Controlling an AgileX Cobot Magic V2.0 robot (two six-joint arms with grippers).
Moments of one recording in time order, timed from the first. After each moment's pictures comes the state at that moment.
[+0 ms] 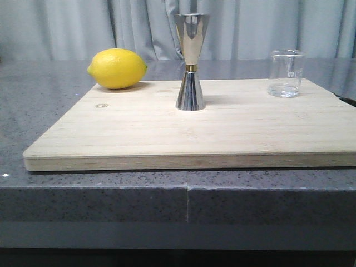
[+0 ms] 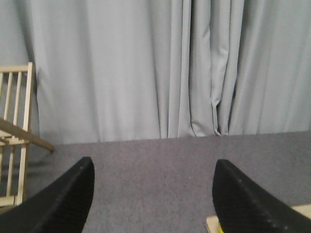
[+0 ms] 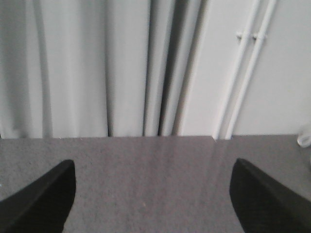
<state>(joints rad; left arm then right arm) 0.26 0.78 -1.14 -0.74 0.68 0.66 -0.09 0.77 -1.08 -0.47 0.51 0.33</state>
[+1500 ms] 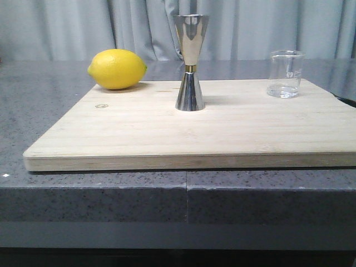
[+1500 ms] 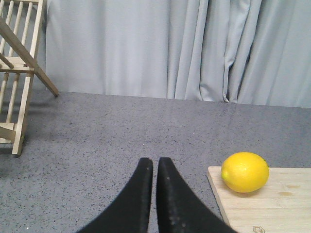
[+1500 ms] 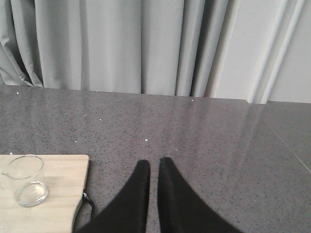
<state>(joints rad) 0.20 0.54 -0.68 -0.78 0.49 0.68 -0.09 0.48 -0.69 -0.21 0.39 0.10</state>
